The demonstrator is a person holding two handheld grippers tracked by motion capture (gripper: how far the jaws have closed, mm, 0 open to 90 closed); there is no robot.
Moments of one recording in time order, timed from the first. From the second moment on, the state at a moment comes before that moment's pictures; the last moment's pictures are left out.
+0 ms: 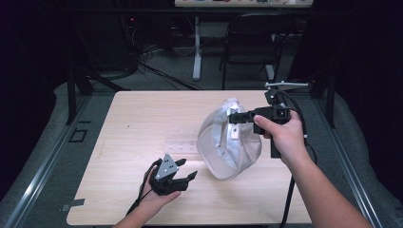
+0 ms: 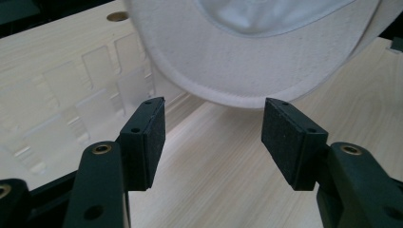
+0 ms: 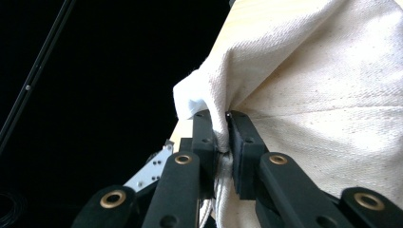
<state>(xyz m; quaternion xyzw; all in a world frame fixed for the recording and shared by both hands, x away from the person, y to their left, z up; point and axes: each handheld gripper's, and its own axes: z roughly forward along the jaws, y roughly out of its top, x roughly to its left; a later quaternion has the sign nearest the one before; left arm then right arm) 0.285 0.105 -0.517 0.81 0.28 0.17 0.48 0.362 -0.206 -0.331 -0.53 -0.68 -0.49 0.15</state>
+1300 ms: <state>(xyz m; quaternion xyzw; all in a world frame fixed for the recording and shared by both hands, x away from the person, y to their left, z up) 0.304 0.018 -0.515 0.84 0.27 0.25 0.40 0.393 -0.183 -0.312 -0.54 -0.66 -0.51 0.13</state>
